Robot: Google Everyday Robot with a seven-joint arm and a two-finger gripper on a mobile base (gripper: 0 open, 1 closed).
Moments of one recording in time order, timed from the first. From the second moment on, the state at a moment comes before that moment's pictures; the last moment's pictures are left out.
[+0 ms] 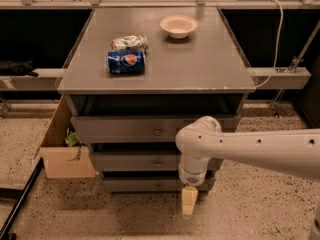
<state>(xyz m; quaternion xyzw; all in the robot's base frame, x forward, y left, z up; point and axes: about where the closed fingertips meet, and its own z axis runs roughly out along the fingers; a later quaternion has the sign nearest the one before) 0.452 -0.092 0.518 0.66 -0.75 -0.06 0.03</state>
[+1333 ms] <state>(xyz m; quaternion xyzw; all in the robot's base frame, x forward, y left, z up) 0.440 -0.132 0.460 0.62 -0.78 -0.09 0.03</state>
